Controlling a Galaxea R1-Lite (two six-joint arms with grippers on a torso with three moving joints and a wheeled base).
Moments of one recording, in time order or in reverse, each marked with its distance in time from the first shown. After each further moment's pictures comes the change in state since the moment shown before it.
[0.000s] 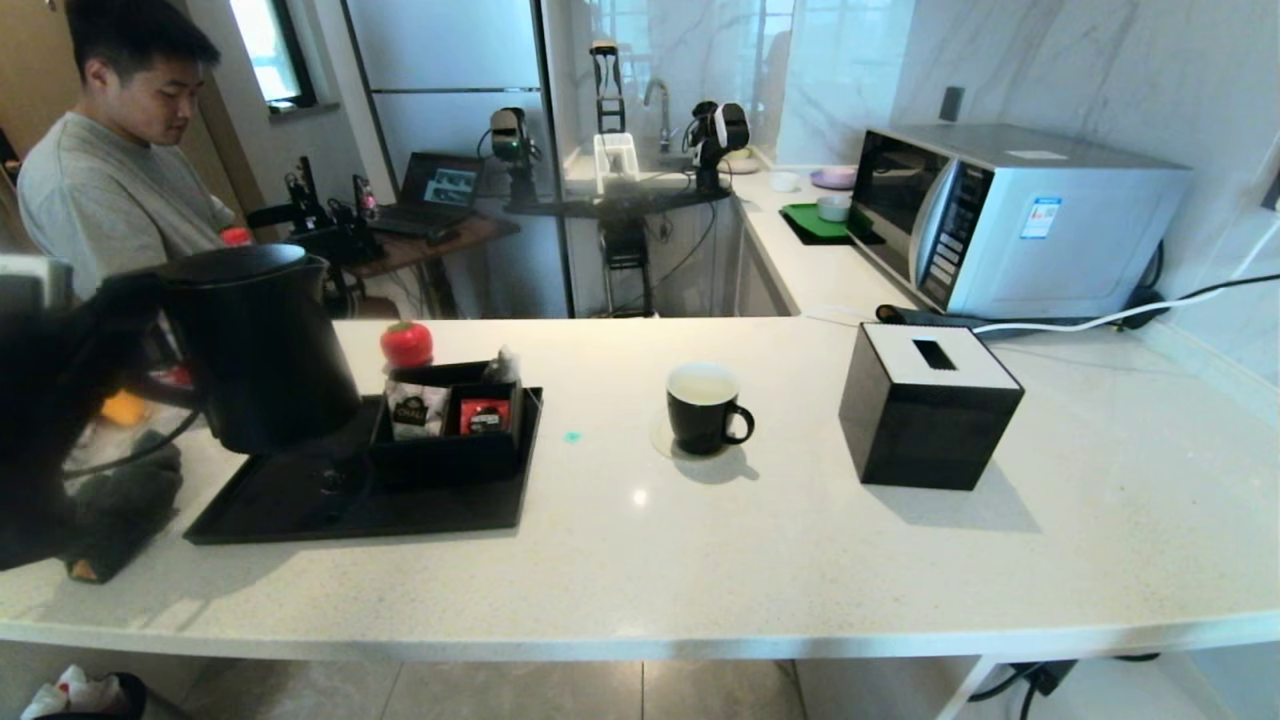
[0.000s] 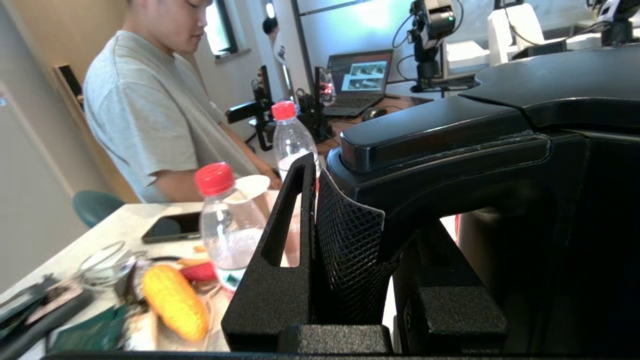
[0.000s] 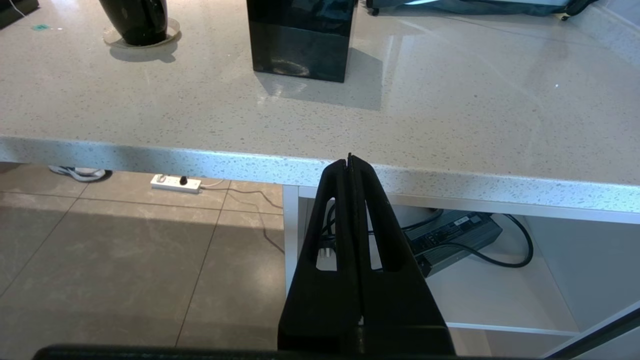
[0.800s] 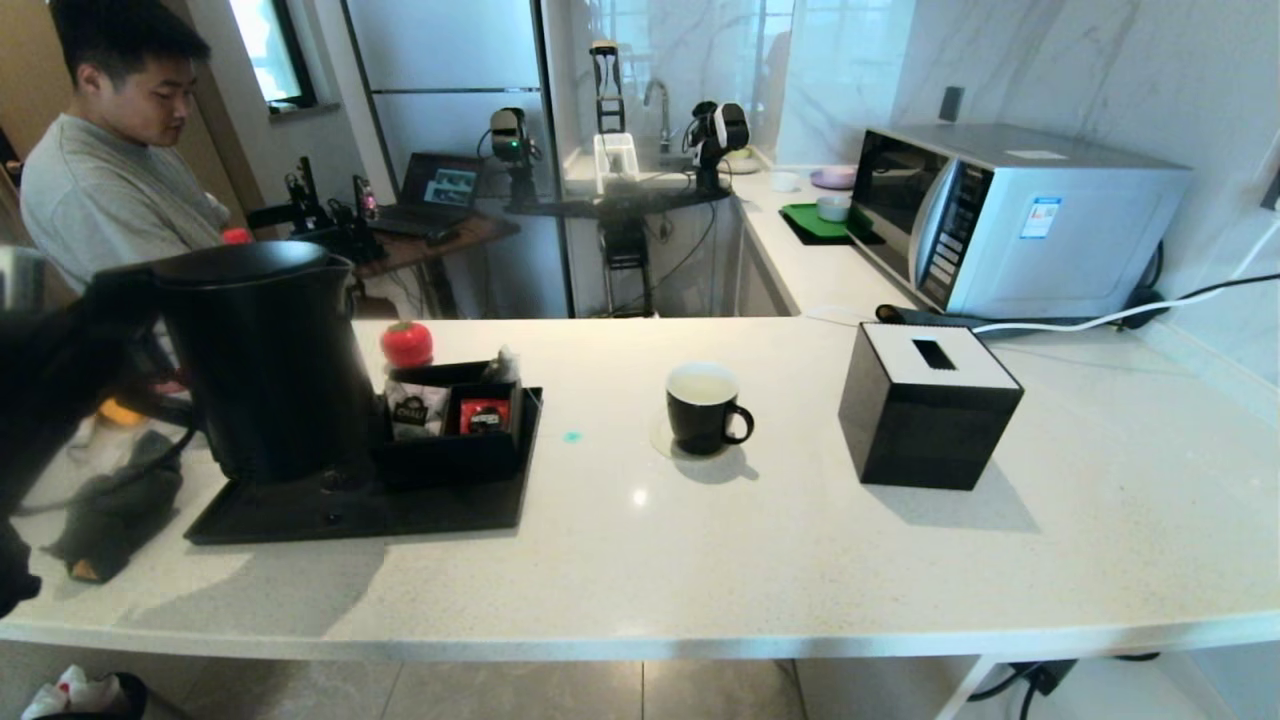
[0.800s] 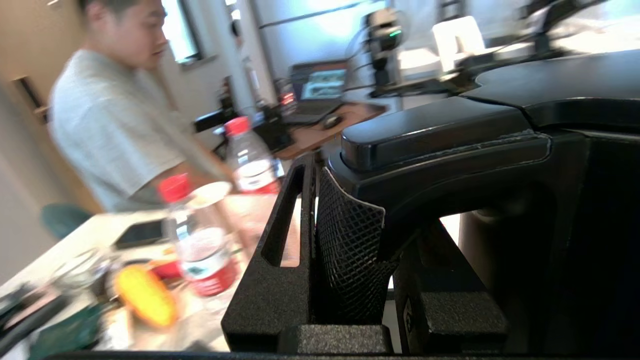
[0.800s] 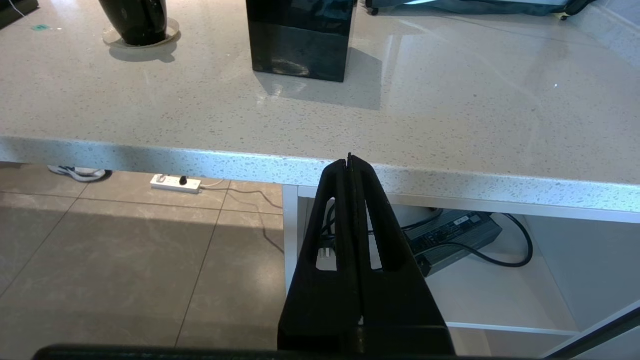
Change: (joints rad) left arm -0.078 -0.266 0.275 0.001 -0.014 0.003; right arm 0.000 0.000 0.000 0.000 0.000 0.000
